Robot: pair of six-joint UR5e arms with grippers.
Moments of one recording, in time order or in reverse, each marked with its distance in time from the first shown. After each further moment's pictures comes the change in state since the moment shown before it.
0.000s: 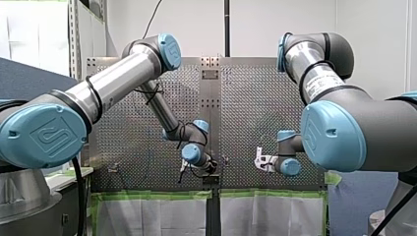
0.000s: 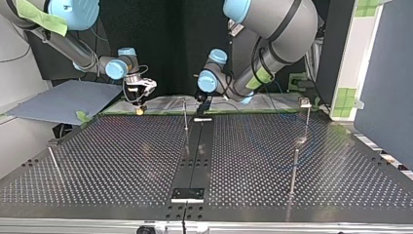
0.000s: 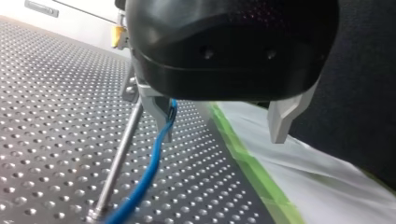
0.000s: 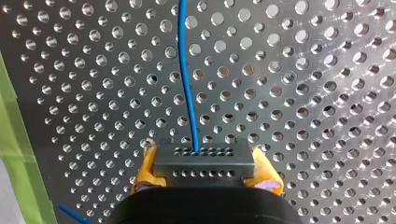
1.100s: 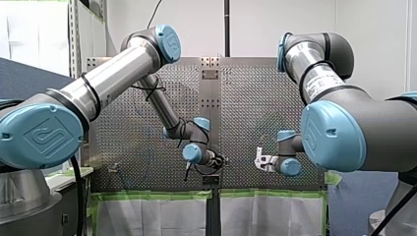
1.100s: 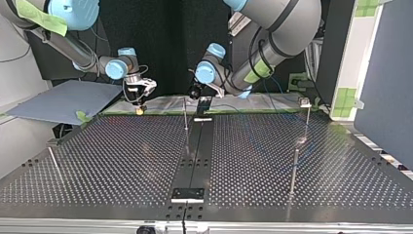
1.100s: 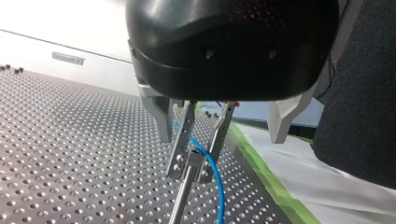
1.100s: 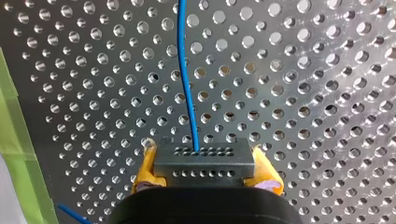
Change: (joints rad) left arm -0.039 0.054 -0.069 0.128 0.055 0.000; right arm -0.001 0.000 -0.001 0.002 0.000 -0.003
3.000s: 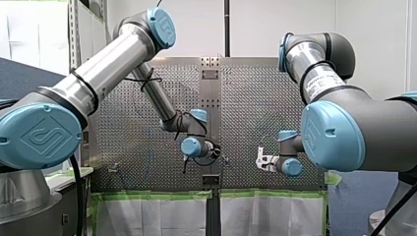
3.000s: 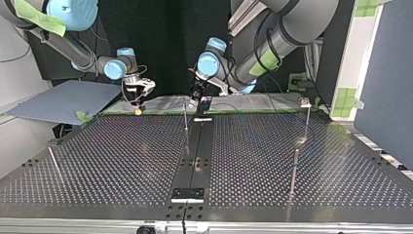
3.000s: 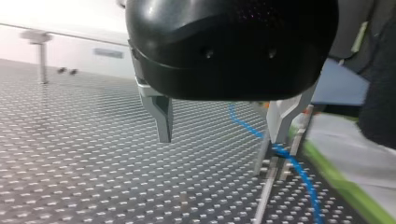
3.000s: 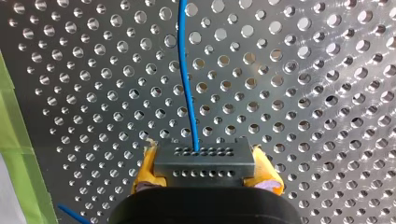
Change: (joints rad) left arm -0.014 0.127 -0.126 0.131 -0.092 -0.035; right arm -0.009 0.000 0.000 0.000 -0.003 0.001
